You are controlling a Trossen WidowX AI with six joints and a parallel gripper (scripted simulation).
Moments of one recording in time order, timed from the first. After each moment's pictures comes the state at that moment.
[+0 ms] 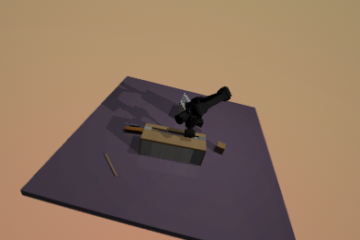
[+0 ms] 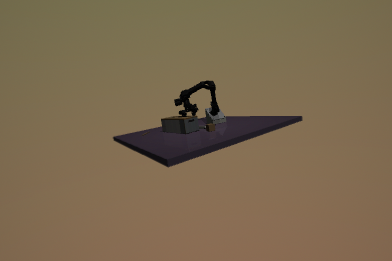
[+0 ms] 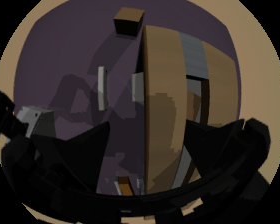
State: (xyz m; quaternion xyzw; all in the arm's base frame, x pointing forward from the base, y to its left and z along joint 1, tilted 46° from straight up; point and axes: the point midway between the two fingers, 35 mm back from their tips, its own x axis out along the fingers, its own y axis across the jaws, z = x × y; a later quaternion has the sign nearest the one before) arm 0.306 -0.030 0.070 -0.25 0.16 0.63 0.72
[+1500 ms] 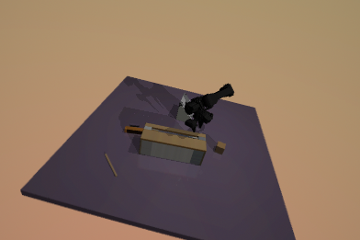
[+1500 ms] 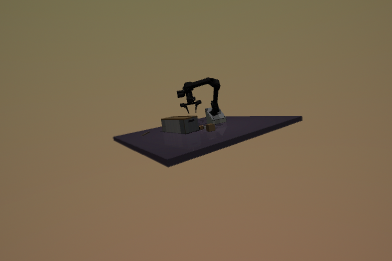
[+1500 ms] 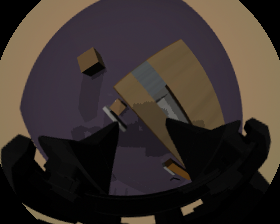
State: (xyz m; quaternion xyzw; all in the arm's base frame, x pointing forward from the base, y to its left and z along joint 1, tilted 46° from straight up) arm 0.292 -0.048 0.137 -0.01 0.36 0.51 0.78
